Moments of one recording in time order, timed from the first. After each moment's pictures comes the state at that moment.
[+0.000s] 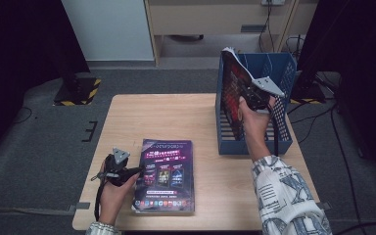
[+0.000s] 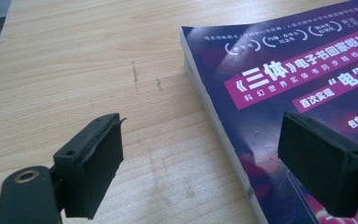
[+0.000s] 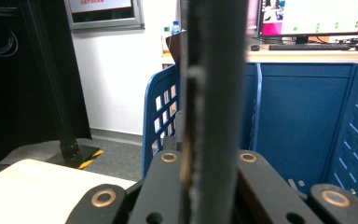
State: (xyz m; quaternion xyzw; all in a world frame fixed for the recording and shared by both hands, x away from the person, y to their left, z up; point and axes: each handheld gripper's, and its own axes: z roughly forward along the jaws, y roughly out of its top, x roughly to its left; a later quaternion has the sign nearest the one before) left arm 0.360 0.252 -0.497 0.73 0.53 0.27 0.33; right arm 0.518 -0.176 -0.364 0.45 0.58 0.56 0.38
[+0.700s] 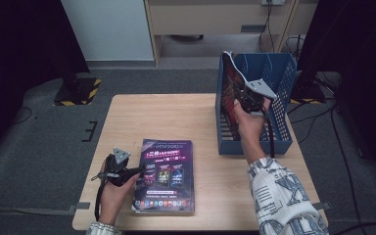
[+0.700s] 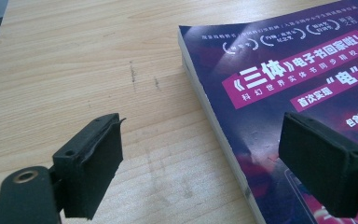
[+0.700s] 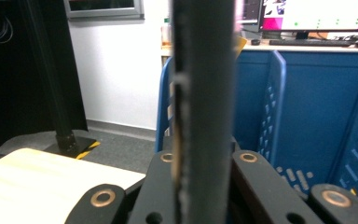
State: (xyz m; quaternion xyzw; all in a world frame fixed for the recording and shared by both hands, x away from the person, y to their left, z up) left arm 0.360 0.251 -0.497 0.74 0.52 0.27 0.33; right arm 0.515 -0.161 -0.371 0.45 0.60 0.55 0.38
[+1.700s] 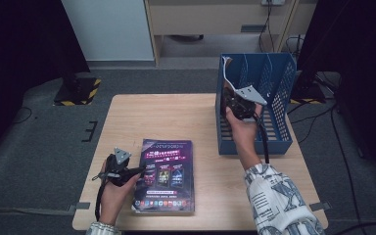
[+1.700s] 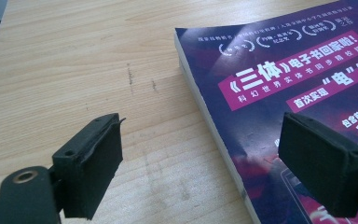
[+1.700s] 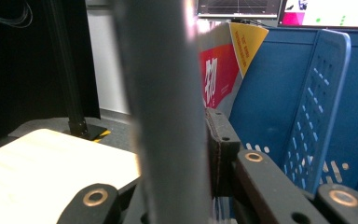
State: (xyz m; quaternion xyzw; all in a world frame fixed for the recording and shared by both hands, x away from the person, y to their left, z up) left arm 0.360 0.249 -0.497 0.74 0.52 0.27 0.33; right arm 0.504 -0.140 -0.387 0.43 0.62 0.54 0.37
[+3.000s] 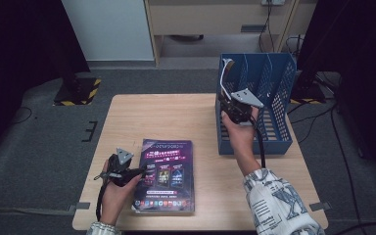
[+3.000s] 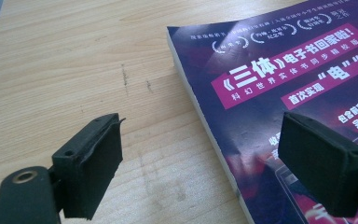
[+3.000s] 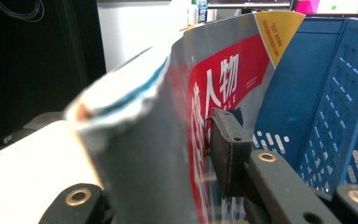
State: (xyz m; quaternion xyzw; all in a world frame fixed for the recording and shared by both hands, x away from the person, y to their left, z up) left arm 0.360 0.244 -0.498 0.75 0.51 0.28 0.33; right arm 0.489 -0.128 -0.384 0.43 0.63 0.54 0.35
